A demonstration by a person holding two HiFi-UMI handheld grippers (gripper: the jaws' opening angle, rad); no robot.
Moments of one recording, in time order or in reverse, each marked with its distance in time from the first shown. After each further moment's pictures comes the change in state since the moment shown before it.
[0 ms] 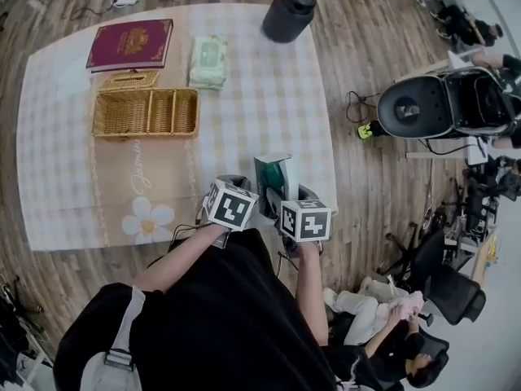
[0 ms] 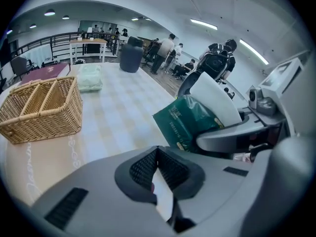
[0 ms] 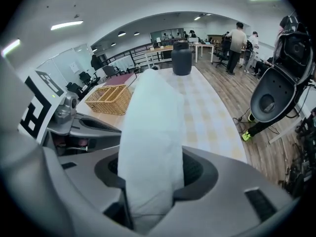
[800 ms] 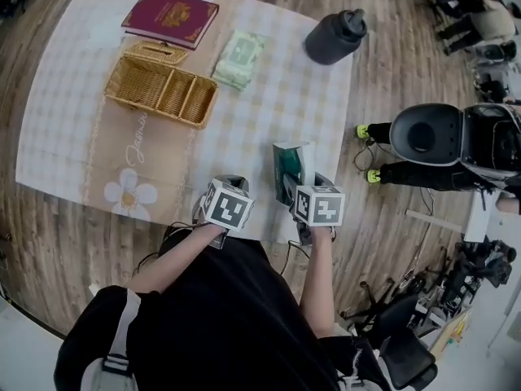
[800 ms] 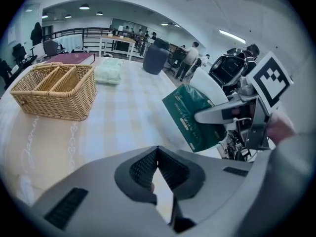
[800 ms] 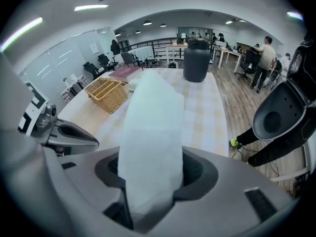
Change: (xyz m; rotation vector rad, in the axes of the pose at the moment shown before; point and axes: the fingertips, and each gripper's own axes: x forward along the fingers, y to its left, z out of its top) left arm 0.023 0.006 0.023 -0.256 -0.053 0.153; right arm 0.044 -0.076 0.078 -0.285 0.067 0.074
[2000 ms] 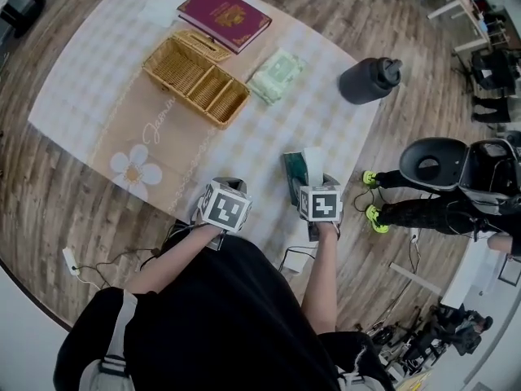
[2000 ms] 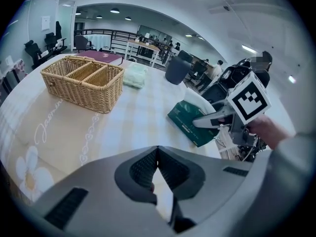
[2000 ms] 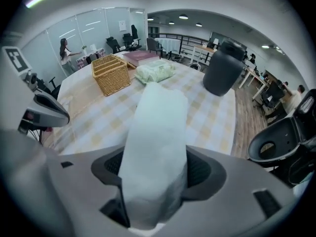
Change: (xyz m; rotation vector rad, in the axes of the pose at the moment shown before) left arm -0.009 0.022 -0.003 -0.245 -0.093 0.117; right arm 0.051 -0.029 0.034 -0.372 0.078 -0.006
